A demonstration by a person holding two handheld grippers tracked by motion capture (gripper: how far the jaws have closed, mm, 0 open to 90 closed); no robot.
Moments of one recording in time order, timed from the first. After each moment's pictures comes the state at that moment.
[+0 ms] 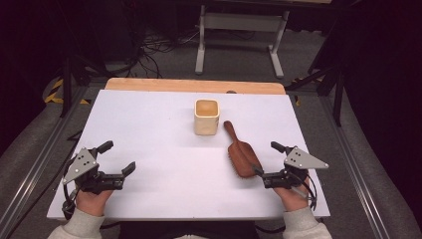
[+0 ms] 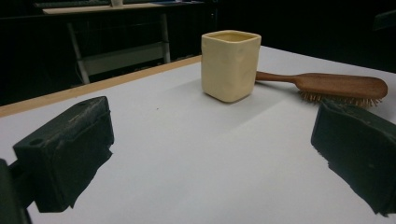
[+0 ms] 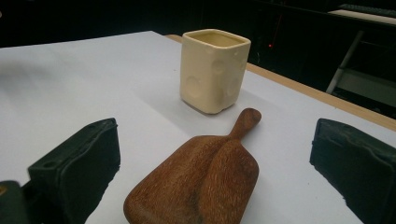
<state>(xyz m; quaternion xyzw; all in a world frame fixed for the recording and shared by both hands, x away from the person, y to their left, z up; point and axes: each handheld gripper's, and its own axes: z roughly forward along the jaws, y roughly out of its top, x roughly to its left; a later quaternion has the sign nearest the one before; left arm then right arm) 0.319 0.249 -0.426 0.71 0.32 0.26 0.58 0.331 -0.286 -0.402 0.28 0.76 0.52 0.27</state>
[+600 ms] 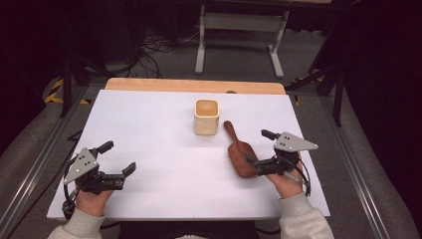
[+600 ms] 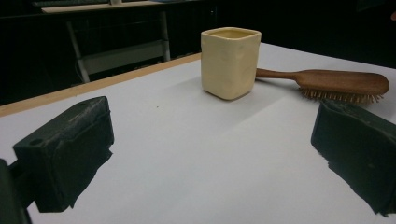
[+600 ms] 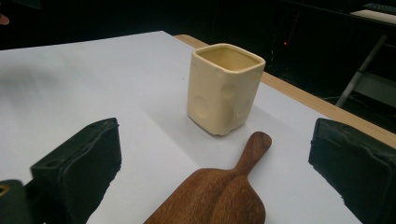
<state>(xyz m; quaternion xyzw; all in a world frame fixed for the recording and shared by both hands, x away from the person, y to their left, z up) 0.319 0.249 -0.427 0.71 0.32 0.26 0.58 0.361 -0.260 -0.375 0.26 0.78 0.51 0.25</state>
